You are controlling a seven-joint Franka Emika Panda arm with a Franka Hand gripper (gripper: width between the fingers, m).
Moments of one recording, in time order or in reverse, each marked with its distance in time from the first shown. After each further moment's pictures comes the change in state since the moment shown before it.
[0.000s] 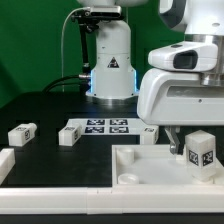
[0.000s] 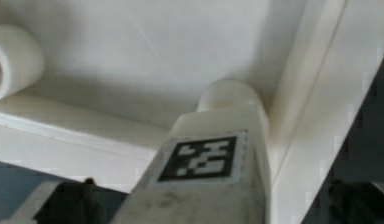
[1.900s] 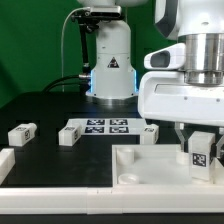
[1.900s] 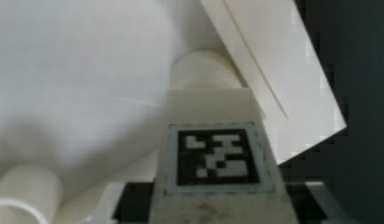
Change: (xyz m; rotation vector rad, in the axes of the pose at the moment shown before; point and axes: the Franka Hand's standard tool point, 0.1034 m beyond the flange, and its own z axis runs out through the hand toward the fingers) arm -0.001 0.001 0.004 0.069 0.101 1.074
